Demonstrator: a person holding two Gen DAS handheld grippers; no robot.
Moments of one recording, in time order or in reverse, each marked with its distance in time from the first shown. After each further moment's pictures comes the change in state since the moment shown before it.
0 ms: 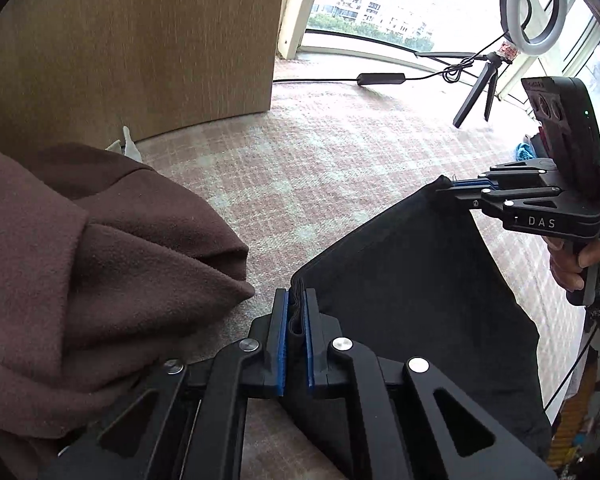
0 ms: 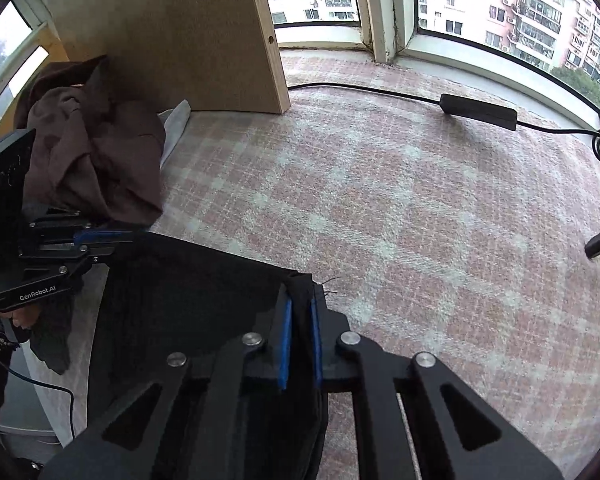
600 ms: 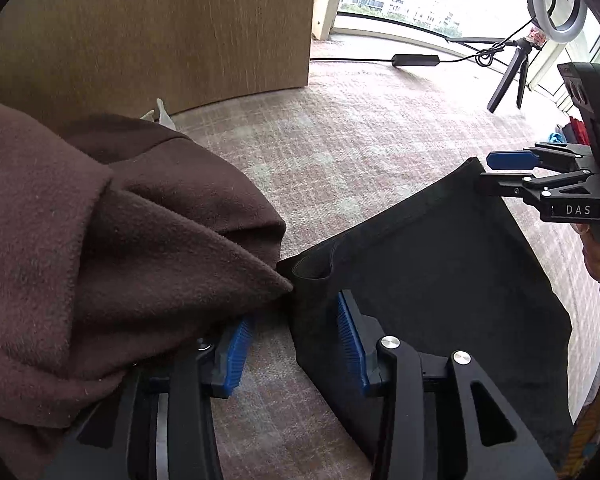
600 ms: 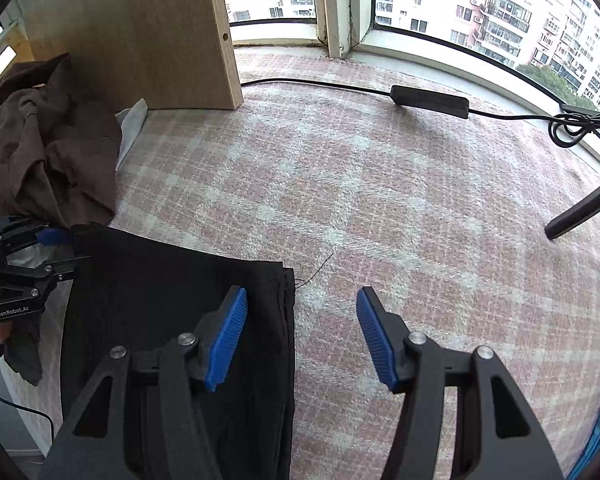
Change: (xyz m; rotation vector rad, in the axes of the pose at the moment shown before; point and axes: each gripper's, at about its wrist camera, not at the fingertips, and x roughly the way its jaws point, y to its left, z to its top) left arm 0.027 0.011 -0.004 -0.034 0.072 0.129; right arm 0.006 -0.007 -0.001 0.032 0.031 -0.154
